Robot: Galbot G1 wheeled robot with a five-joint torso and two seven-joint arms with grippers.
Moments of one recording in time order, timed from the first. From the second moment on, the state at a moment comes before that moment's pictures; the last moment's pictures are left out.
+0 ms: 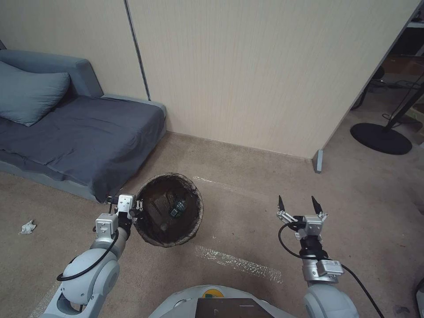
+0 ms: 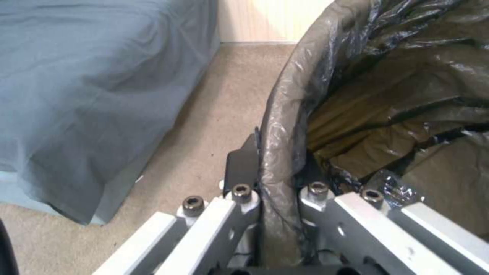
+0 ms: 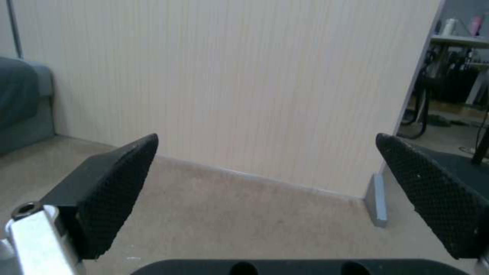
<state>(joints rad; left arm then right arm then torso) 1.65 -1.17 -0.61 -2.32 -0.35 0.53 -0.18 -1.81 1.32 0.62 2.11 0.10 0.29 0.19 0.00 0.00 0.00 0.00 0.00</state>
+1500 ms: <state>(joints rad) 1.67 -1.20 -0.59 -2.34 -0.32 0.54 -0.18 -1.81 1.38 0.73 2.11 0.13 0.29 0.05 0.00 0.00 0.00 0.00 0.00</state>
